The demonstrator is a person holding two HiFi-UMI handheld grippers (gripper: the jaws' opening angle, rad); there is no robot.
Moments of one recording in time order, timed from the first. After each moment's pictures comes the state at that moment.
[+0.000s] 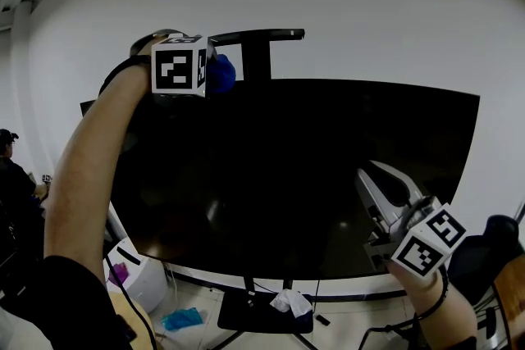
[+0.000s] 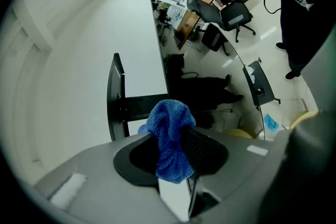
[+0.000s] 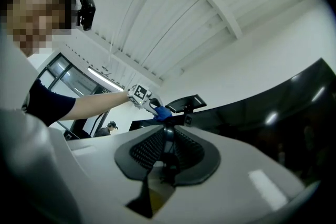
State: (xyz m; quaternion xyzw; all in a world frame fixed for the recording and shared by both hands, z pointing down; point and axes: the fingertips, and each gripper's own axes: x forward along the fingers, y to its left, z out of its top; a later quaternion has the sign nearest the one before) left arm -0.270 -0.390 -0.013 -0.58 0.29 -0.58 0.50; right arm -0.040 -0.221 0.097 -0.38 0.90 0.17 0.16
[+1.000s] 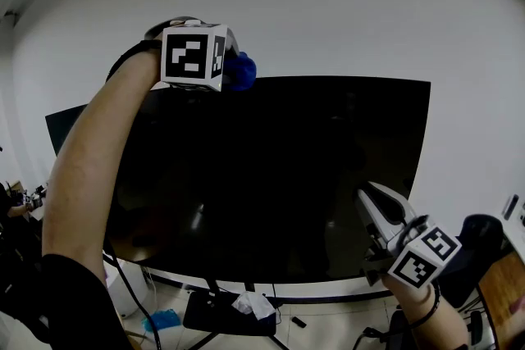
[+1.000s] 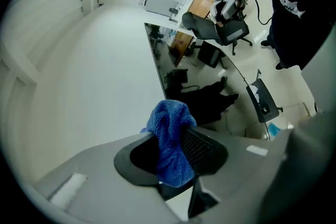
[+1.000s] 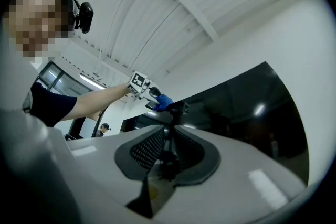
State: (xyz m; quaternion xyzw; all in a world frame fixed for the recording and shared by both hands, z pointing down) left arm -0.020 -0.373 -0.016 -0.59 0.22 -0.56 0.54; right arm 0.162 -0.223 0.142 -0.40 0.89 0.12 0.18
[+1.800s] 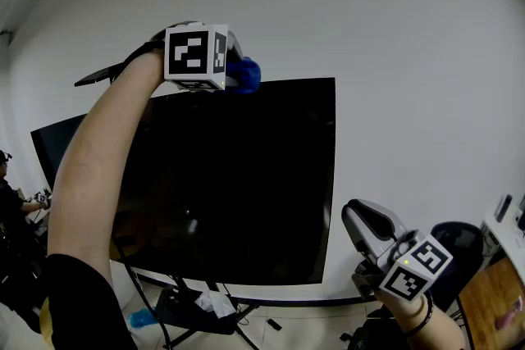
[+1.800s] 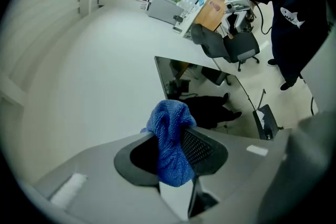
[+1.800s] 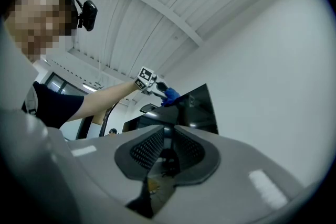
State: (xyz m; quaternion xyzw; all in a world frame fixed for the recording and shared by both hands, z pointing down) left arm 0.231 -0.353 -0.023 -0.62 0.21 -0.55 0.52; right arm 0.382 -0.195 0.165 -0.38 0.90 0.09 0.19
